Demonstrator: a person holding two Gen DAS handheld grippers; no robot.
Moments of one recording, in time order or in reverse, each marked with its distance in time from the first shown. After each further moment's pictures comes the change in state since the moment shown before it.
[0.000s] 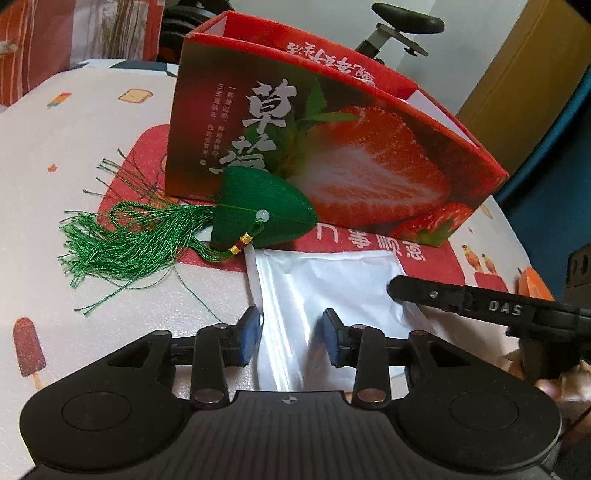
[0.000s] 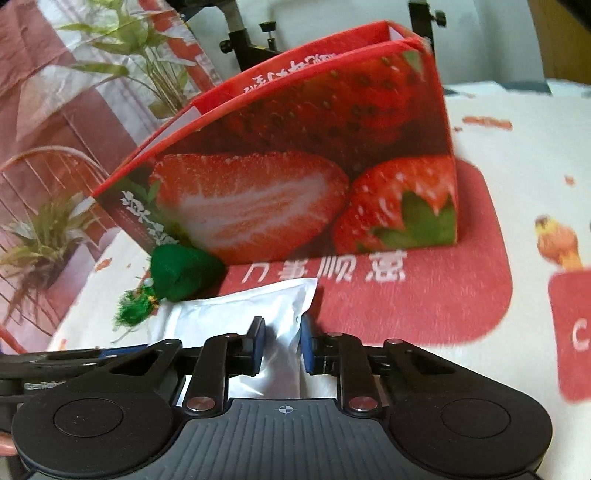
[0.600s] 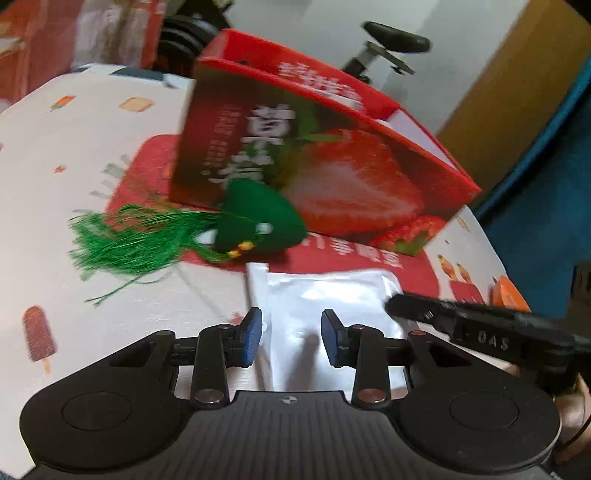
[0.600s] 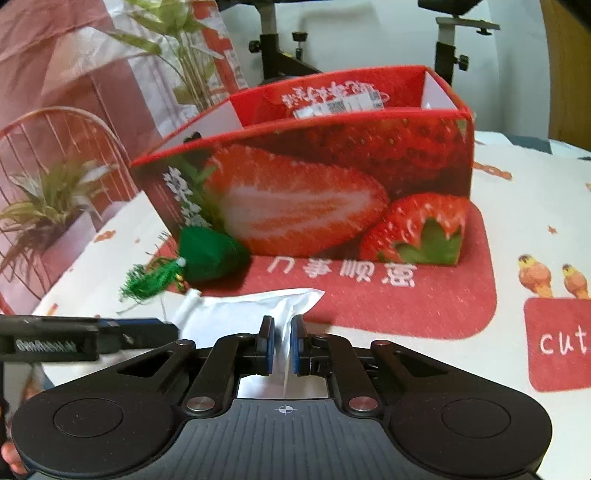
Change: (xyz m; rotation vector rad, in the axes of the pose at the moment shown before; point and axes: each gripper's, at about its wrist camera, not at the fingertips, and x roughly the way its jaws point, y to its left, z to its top) left arm -0.028 0.008 -0.011 -0.024 -0.049 -0.066; right arm -0.027 0.044 -0.013 -0.171 -0.020 -0.110
